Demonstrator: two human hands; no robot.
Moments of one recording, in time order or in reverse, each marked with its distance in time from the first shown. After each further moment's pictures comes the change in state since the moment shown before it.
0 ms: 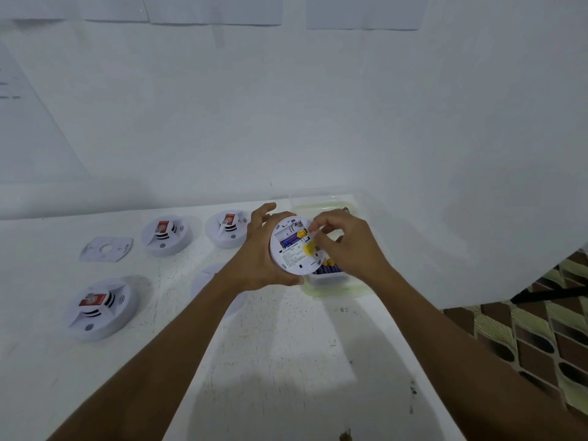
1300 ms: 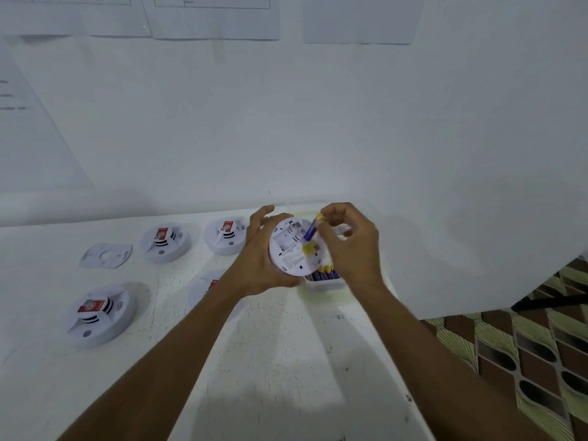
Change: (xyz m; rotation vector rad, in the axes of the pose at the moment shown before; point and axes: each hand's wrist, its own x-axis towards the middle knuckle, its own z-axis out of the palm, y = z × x) left_hand 0.006 -0.004 0.006 0.001 0.061 0.005; right_hand -0.005 -0.021 0.003 0.241 0.360 0.027
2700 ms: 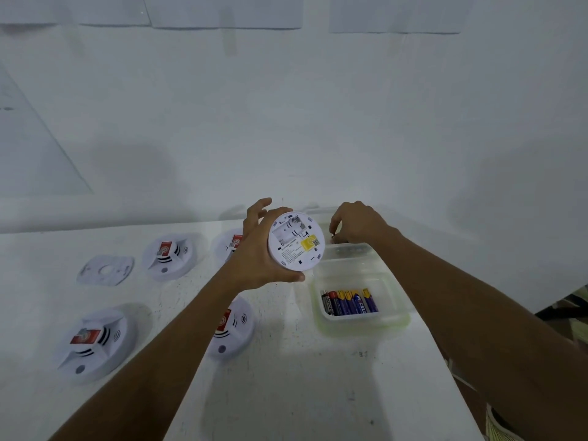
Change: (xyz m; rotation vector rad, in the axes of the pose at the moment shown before) left_hand 0.046 -0.045 -0.030 0.073 0.033 -0.031; right_hand 0.148 0.082 0.036 -1.019 -0.716 0.092
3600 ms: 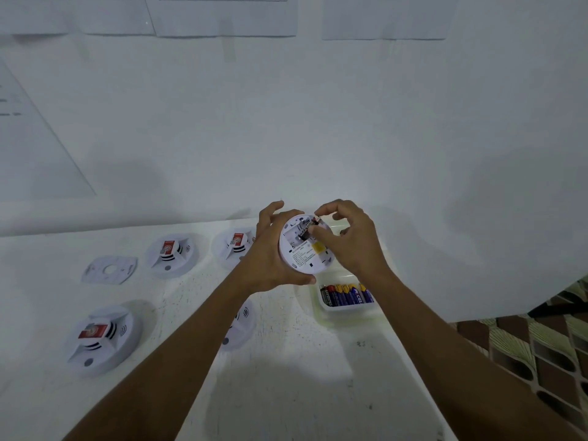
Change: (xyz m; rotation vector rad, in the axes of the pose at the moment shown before) left_hand -0.007 0.022 0.013 -0.058 -0.035 0.056; right_hand -0.097 -0.048 0.011 0.865 0.503 -0.159
